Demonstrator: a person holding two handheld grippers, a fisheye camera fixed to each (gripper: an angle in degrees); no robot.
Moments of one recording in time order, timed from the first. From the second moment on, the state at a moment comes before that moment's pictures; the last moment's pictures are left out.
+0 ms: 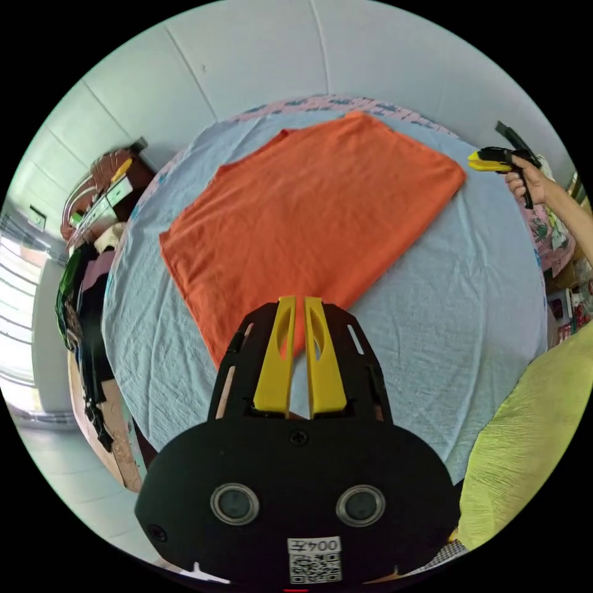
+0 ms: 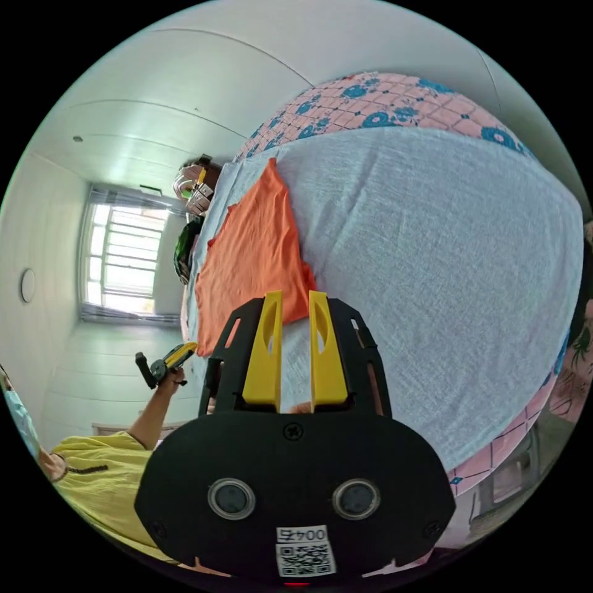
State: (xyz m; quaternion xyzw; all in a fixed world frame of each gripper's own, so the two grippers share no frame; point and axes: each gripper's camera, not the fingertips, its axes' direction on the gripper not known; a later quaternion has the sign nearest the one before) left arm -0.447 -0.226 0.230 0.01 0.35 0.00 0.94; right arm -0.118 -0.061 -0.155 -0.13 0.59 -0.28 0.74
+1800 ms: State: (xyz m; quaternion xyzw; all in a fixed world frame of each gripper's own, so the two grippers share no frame) left arm -0.329 -0.399 0.071 0.19 0.35 -0.10 0.91; right arm 0.046 -0.392 0.024 -0.30 0.53 -0.18 0.77
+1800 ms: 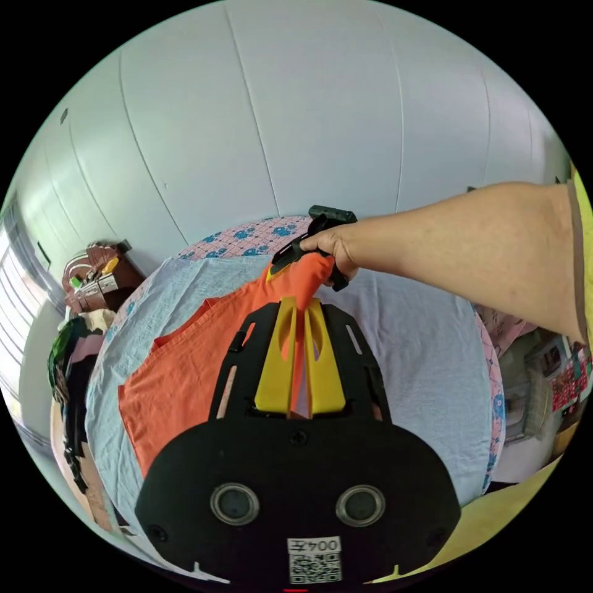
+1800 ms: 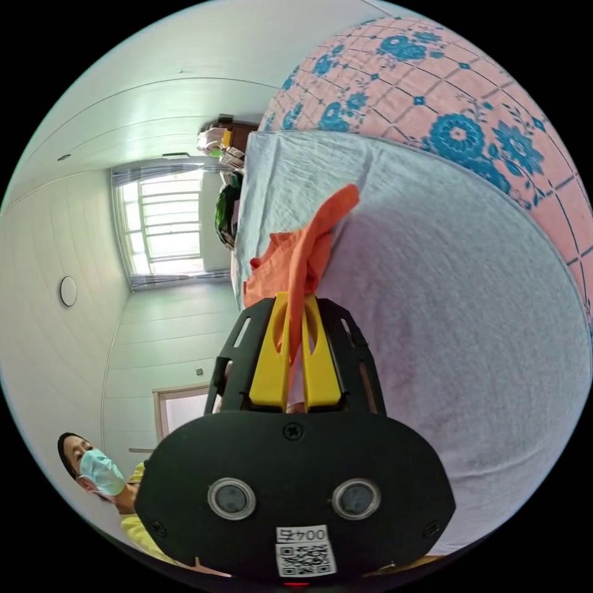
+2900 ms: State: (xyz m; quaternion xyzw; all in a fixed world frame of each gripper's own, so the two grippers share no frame) left arm -0.598 0.152 0.435 0.09 0.54 -0.66 0.52; right arm 0.477 -0.074 0.282 -0.31 0.67 -0.39 0.55
